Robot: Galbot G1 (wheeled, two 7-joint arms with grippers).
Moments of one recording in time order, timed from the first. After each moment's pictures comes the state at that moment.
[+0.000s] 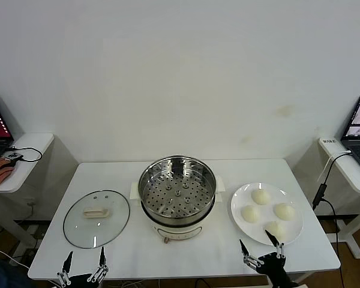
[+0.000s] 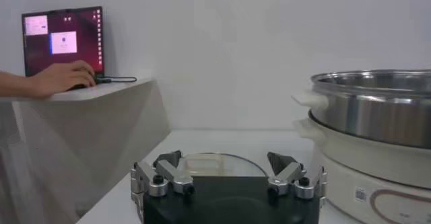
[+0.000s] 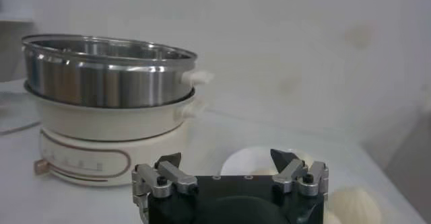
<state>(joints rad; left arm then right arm) 1.96 -1.41 -0.57 -2.13 -0.12 -0.18 -0.26 -1.78 1.22 0.66 2.11 0.08 0.00 -0.12</state>
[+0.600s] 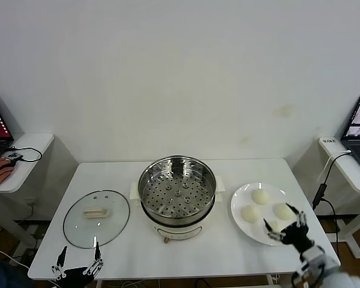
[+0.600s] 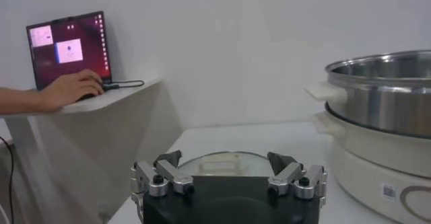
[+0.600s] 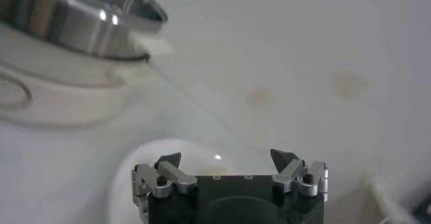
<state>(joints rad) 1.93 -1.39 -0.59 -2.16 -0.07 -0.05 -0.30 -1.43 0.85 0.71 1.93 -0.19 -0.17 -0.41</state>
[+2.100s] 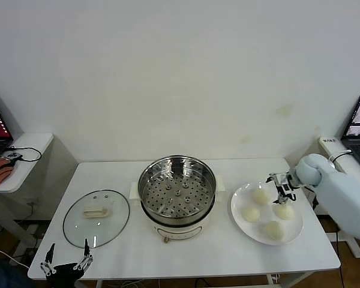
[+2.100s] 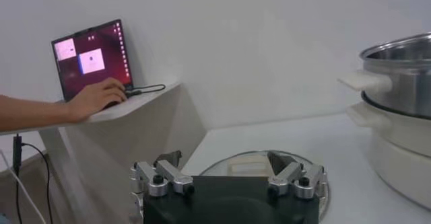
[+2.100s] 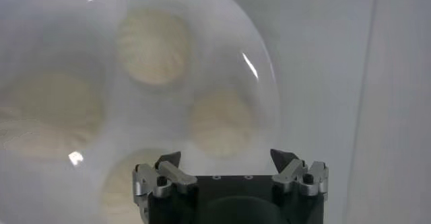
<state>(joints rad) 1.88 -1.40 -0.65 -2.13 -0.04 -0.02 -0.32 -0.20 0.79 -0.44 1.04 -0.45 0.04 -1.01</state>
